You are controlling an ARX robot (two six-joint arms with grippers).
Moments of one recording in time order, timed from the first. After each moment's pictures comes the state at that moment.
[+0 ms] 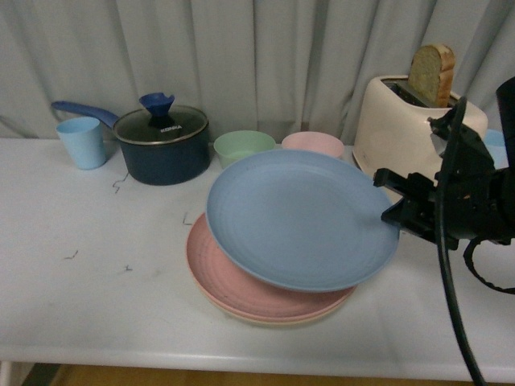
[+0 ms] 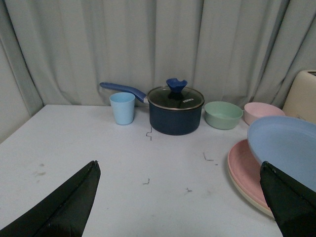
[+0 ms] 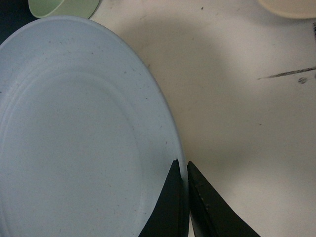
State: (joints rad) left arm 0.00 0.00 0.01 0.00 0.00 -0.01; right arm 0.14 2.03 1.00 0.31 -0.26 0.46
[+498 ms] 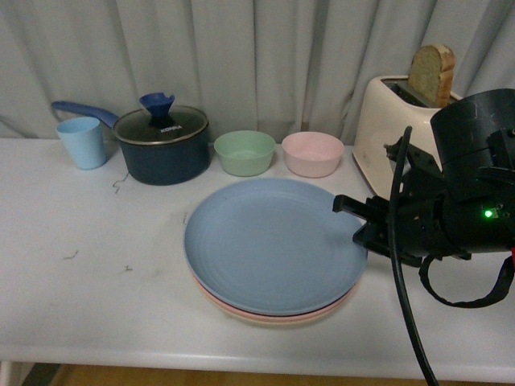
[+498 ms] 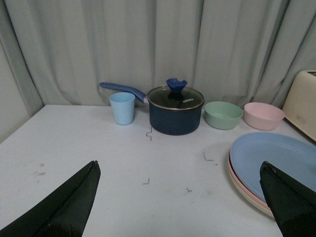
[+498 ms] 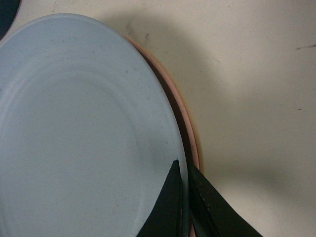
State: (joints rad) left arm 0.00 0.00 0.01 0.00 0.00 -0.01; right arm 0.22 2.13 1.07 0.27 -0.20 0.47
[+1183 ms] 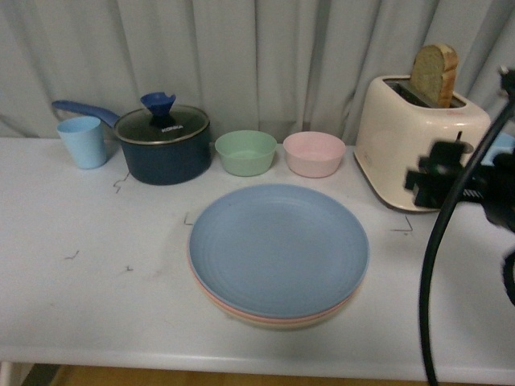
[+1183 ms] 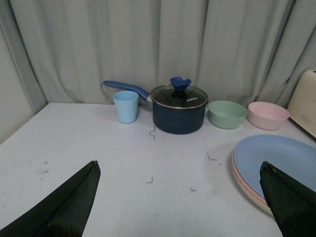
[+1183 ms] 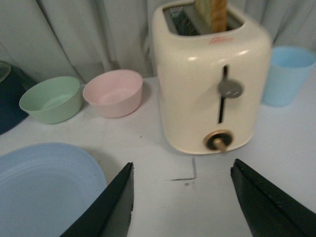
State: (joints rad) left arm 0.00 0.00 0.01 -0.01 0.00 -0.01; right arm 0.18 1.91 0.63 1.06 0.14 0.17
